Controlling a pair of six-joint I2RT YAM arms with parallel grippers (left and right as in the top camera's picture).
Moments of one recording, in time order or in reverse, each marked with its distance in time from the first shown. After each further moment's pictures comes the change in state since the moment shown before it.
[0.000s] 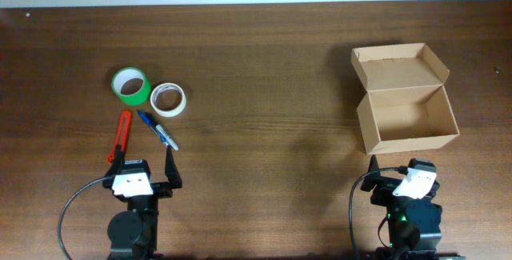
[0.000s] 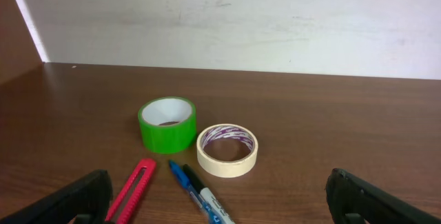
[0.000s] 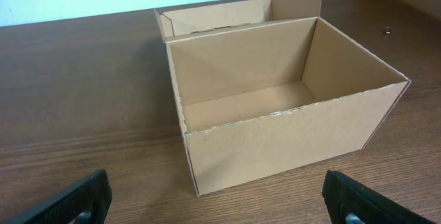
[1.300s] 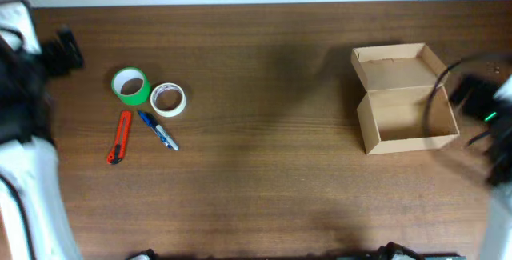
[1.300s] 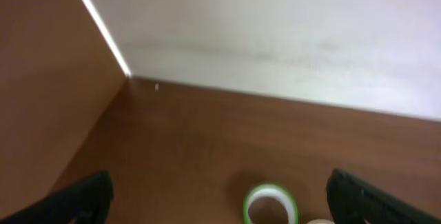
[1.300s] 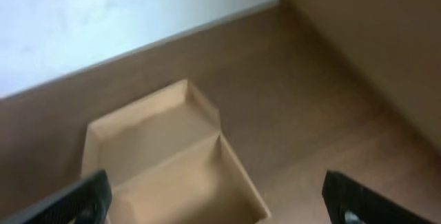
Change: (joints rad) left arm 0.439 1.367 1.526 -0.513 0.224 0.153; right arm -0.499 1.144 1.175 -0.280 -0.259 -0.102
